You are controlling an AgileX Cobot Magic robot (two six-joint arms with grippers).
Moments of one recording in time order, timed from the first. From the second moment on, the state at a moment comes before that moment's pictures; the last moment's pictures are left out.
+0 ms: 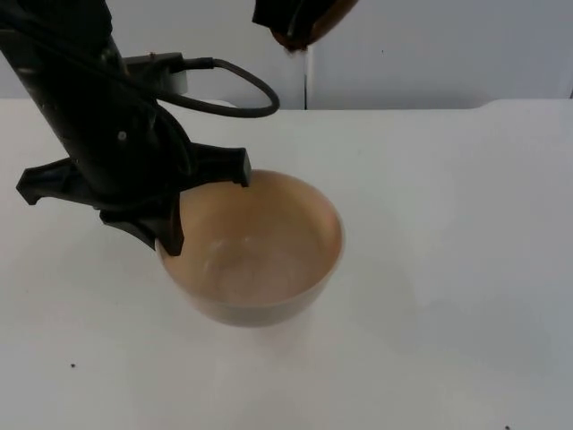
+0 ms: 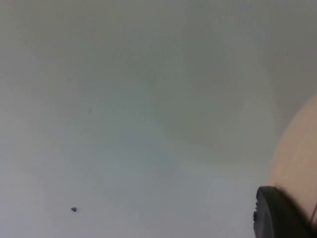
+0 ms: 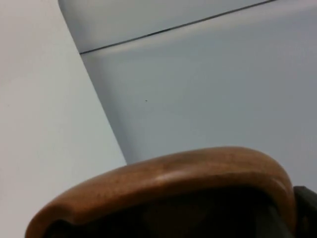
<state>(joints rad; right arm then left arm) 1.13 1.95 -1.77 -1.23 1.22 0.24 -0.43 1.78 -1.09 -0.12 0.75 -0.31</state>
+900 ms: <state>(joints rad) 1.14 1.95 -1.77 -1.37 1.22 0.22 -0.43 1.78 -1.09 -0.12 0.75 -0.31</state>
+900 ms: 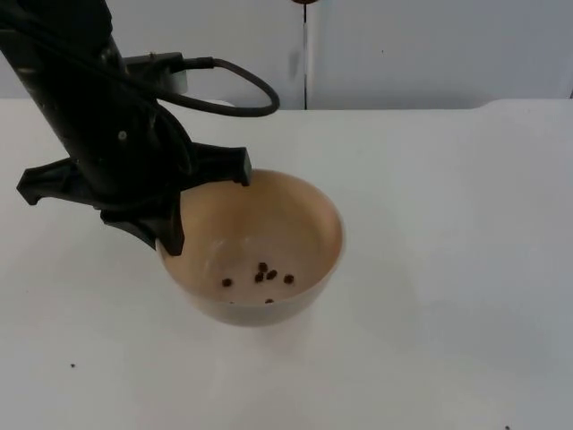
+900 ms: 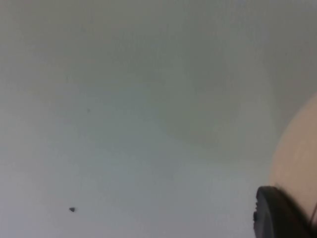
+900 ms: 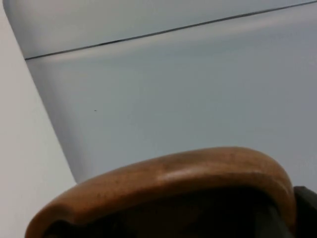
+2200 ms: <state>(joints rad) 1.19 1.95 -1.77 -1.52 1.22 0.13 -0.43 1.78 -1.09 -0.13 0.75 -0.31</state>
